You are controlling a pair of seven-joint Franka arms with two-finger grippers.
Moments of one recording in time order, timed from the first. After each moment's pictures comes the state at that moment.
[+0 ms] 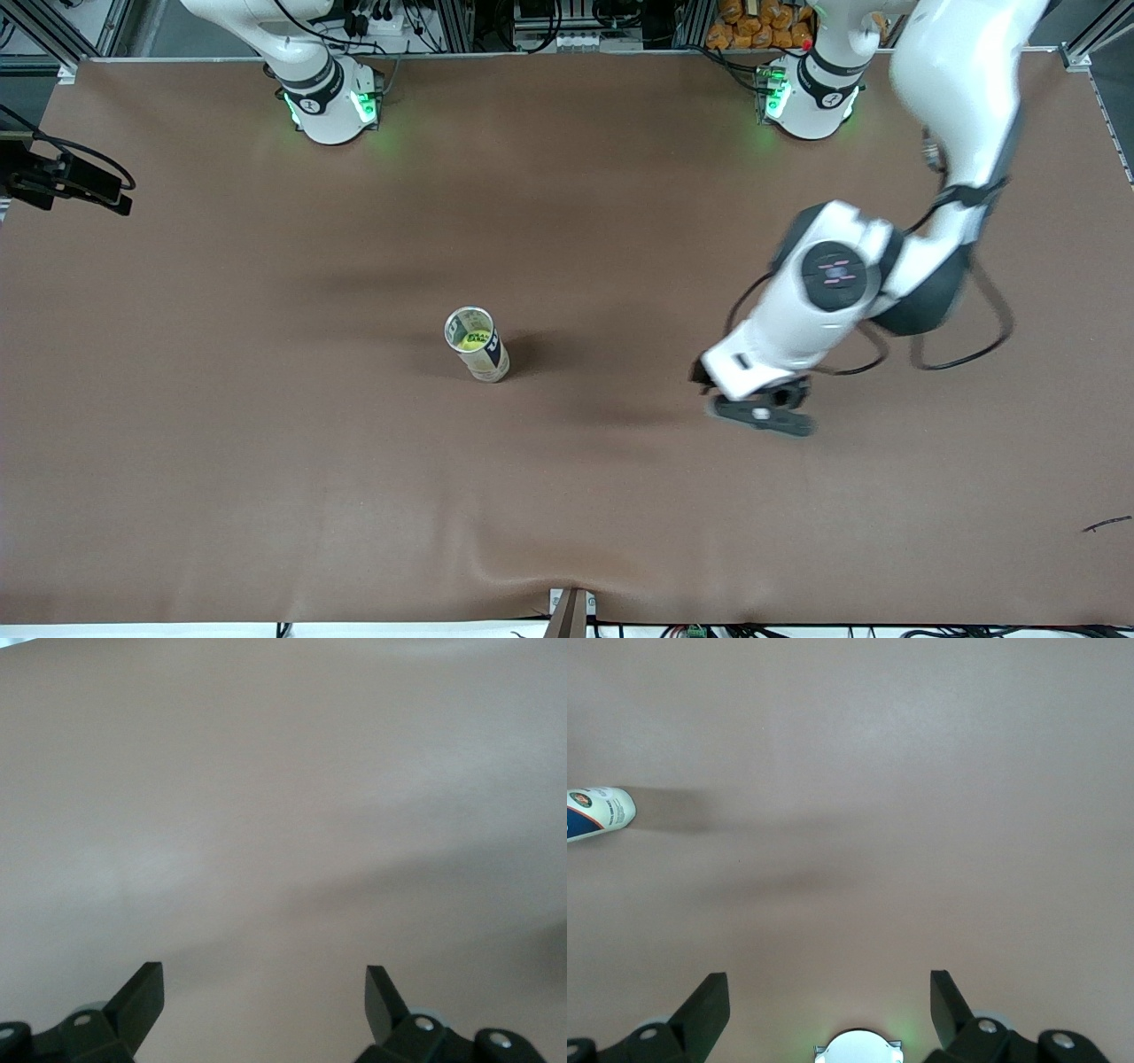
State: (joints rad) left arm -0.02 0.54 -0.47 -1.46 0.29 2.05 -0.31; right arm 0.01 -0.01 -0.06 -1.51 0.00 1.38 0.04
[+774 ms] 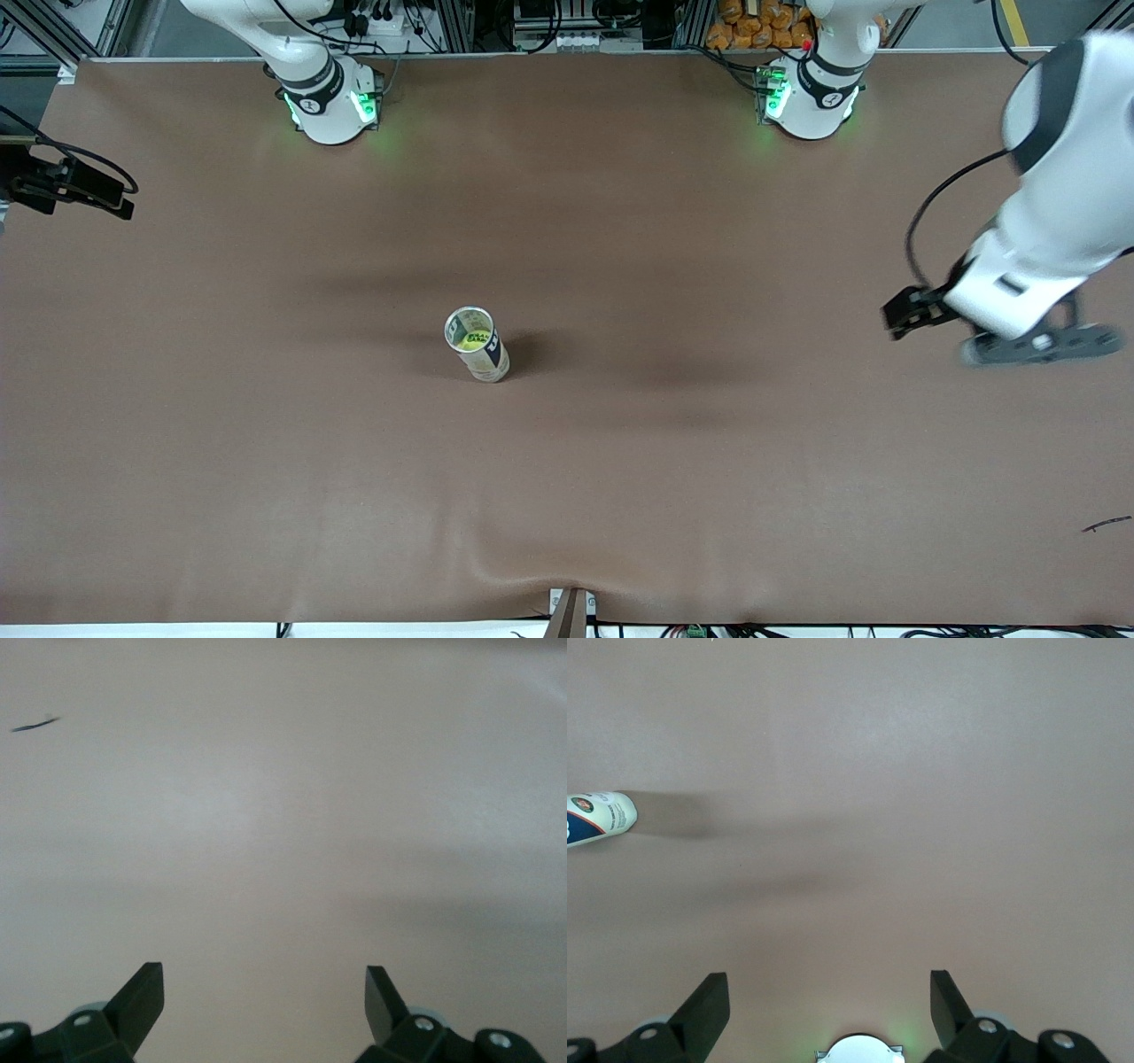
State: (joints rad) left arm 0.22 0.21 -0.46 -1.45 0.21 1.71 -0.30; right arm 0.01 0.00 -0.05 -1.51 0.00 1.39 0.04
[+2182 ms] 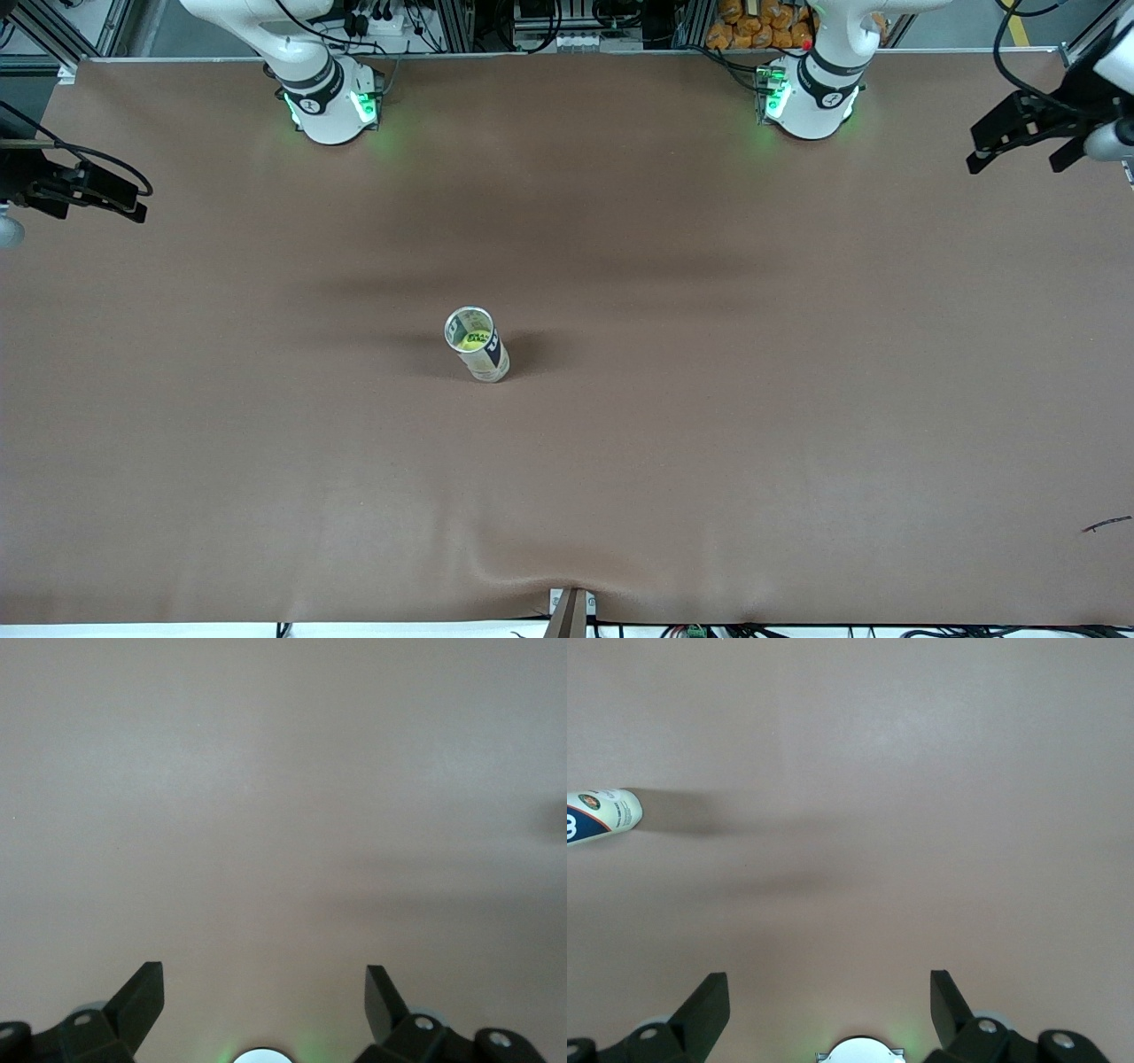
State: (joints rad) left arm -0.07 -0.20 -0.01 -1.70 -0.01 1.52 -0.09; right arm 0.03 0.00 -0.05 -1.51 0.00 1.40 0.05
